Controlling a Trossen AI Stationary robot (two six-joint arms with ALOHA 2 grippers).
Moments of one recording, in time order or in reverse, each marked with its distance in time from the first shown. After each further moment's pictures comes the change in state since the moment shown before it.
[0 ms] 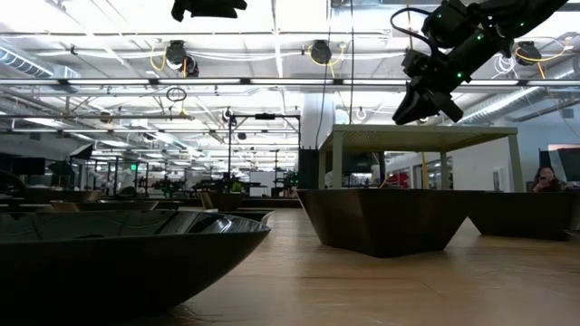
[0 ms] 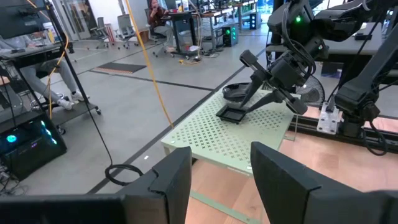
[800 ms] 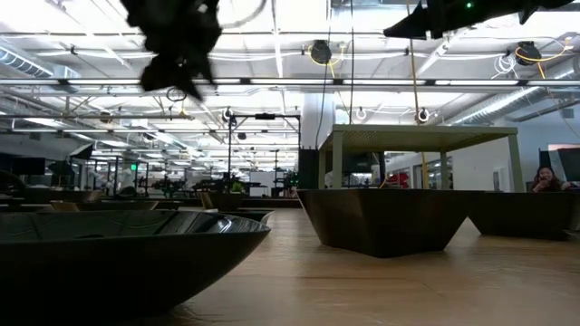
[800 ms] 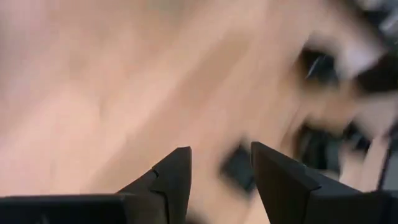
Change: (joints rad) left arm -0.044 0.194 0.002 -0.551 0.481 -0.745; right arm 0.214 -0.243 0.000 0.323 0.000 0.603
